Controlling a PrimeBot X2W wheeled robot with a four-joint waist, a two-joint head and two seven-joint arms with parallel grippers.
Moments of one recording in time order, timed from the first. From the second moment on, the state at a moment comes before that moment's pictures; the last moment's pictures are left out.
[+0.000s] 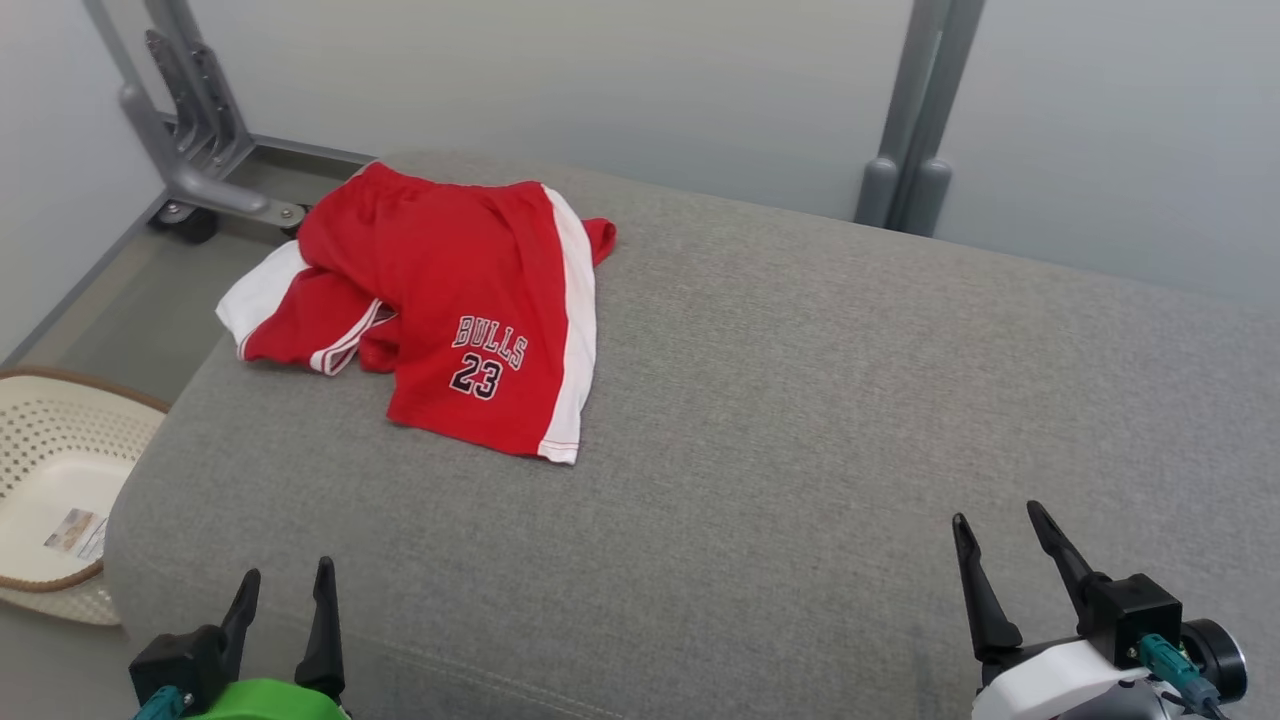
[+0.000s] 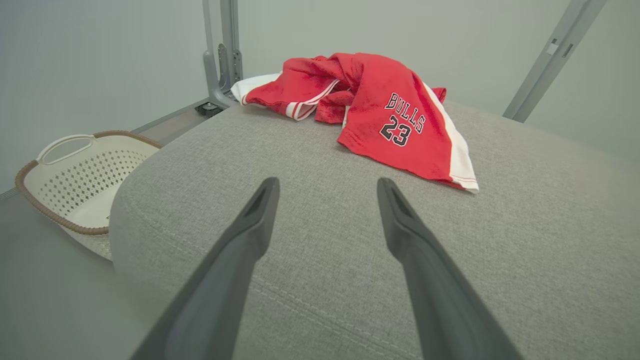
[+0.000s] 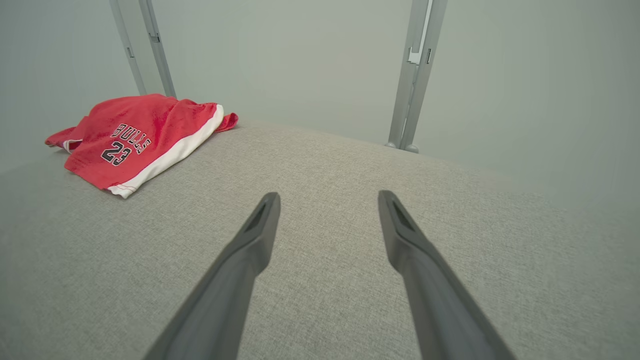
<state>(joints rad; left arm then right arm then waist) -0.05 0.14 -0.03 0.47 -0.32 -0.13 -0.26 0.05 -0.08 0.00 0.20 0.06 0.13 -0.26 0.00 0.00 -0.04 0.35</state>
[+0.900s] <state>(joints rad) -0.47 0.11 -0.08 0.76 -0.40 -0.13 -0.25 -0.10 -0.18 0.07 0.14 0.04 0.13 -0.26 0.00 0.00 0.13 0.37</state>
